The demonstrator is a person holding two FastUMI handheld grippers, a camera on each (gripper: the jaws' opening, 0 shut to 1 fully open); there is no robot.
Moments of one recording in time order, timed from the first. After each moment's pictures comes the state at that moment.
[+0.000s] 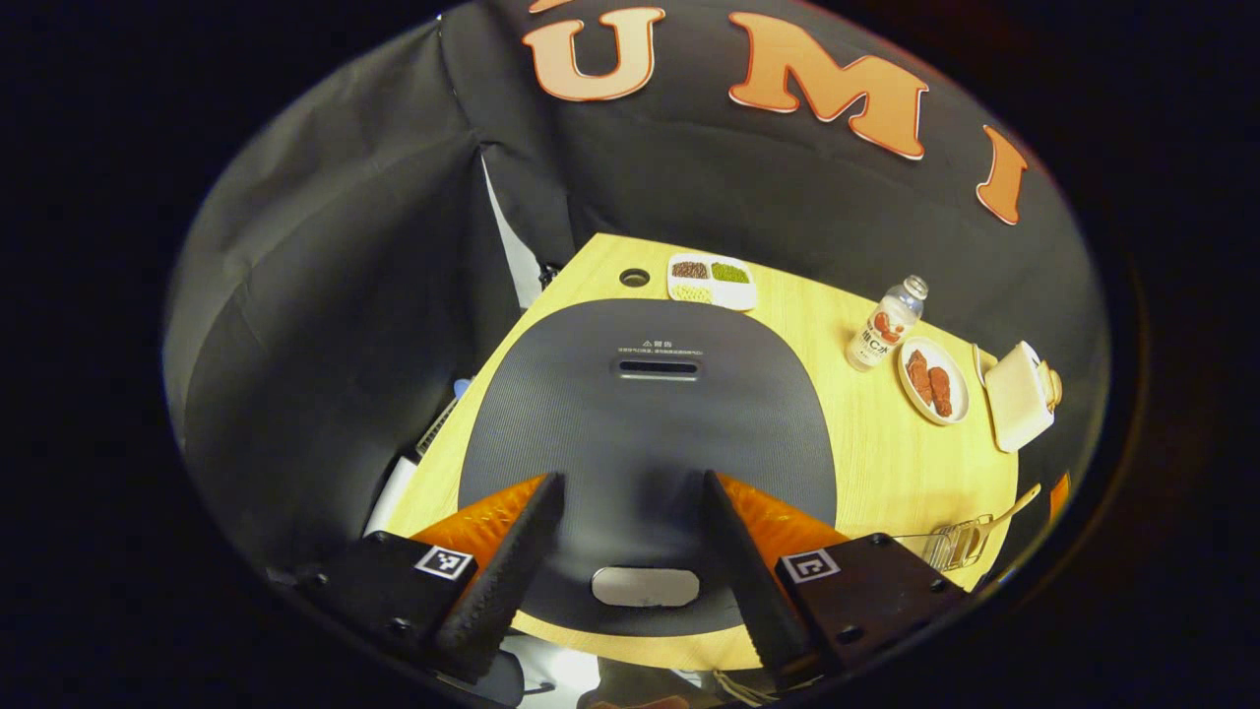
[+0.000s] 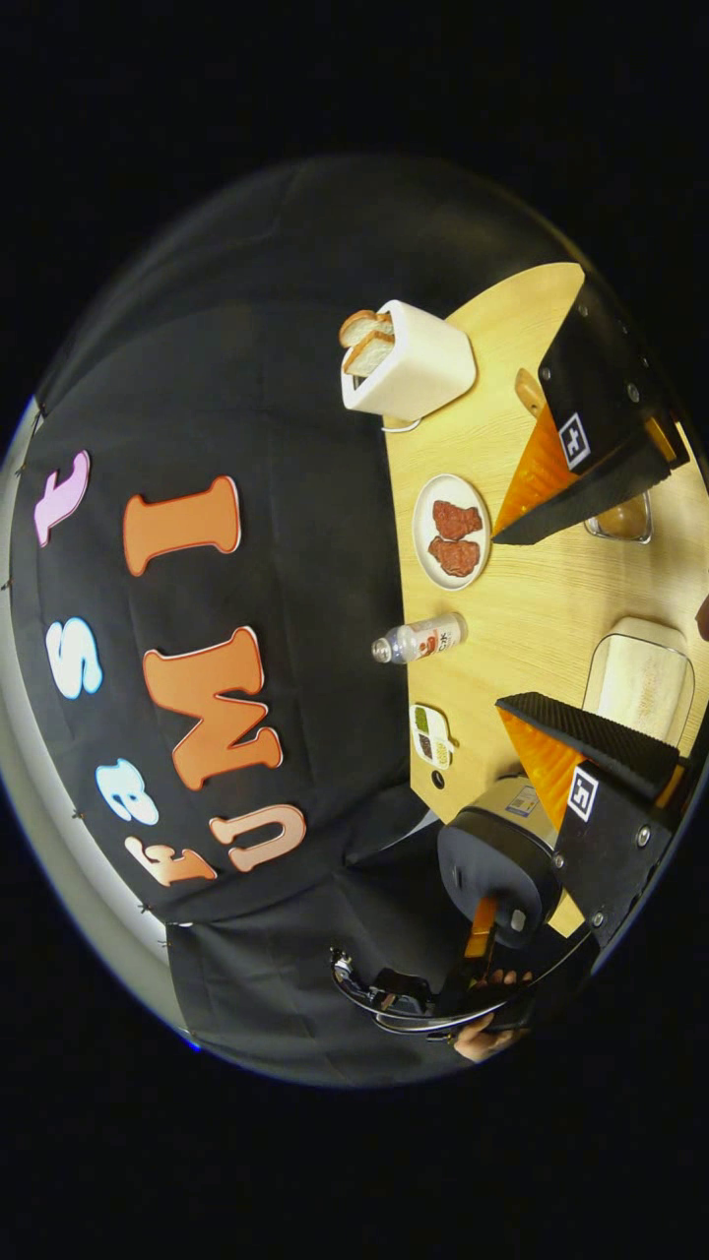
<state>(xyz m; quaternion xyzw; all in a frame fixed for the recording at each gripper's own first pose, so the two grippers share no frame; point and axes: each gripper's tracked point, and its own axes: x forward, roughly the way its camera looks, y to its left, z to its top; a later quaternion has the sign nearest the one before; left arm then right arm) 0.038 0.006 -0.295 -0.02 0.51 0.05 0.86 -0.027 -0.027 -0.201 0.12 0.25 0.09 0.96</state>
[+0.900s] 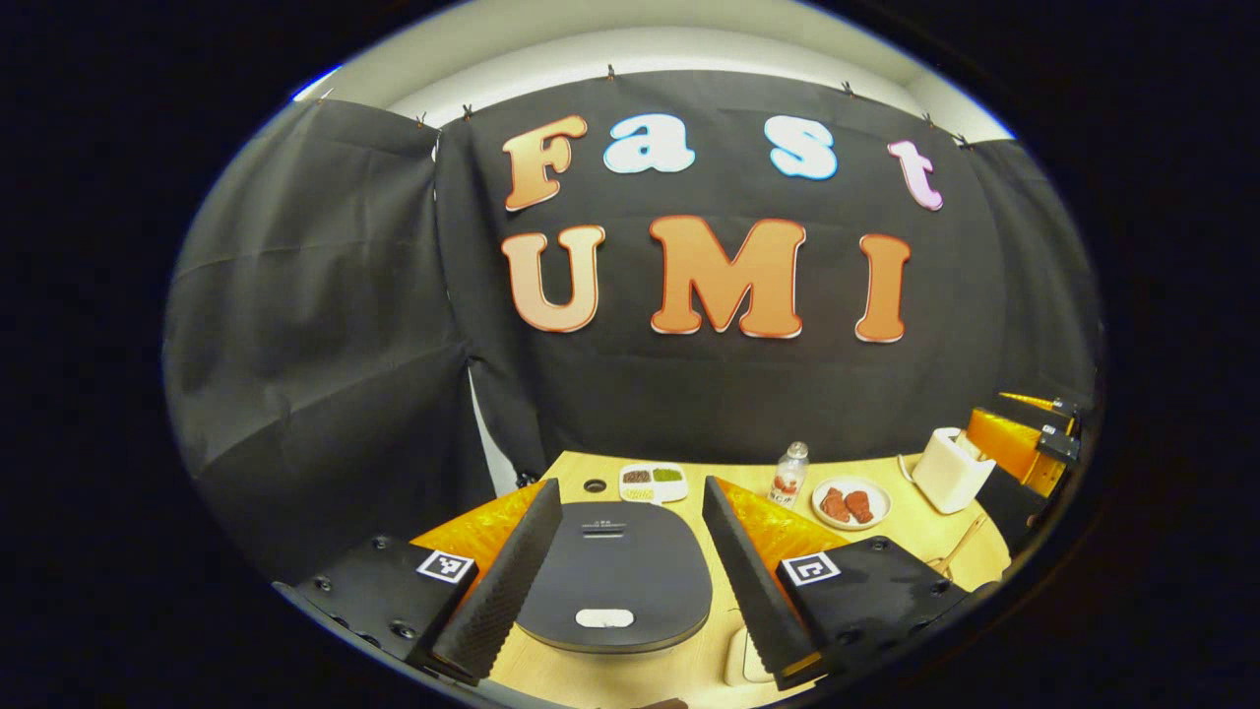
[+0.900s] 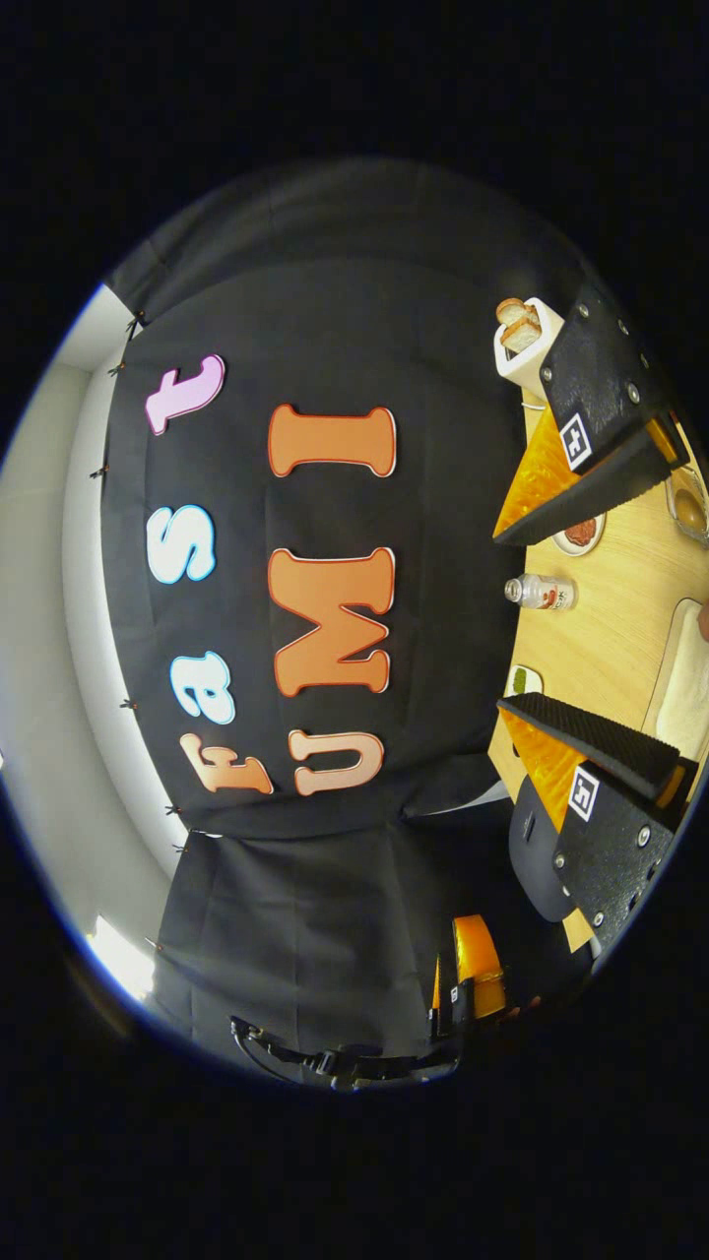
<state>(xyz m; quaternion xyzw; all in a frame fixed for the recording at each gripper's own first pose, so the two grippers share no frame) 0.017 -0.041 -0.078 0.01 0.17 -0.01 0.99 -0.004 0.031 -0.065 0.06 0.07 0.13 0.99</state>
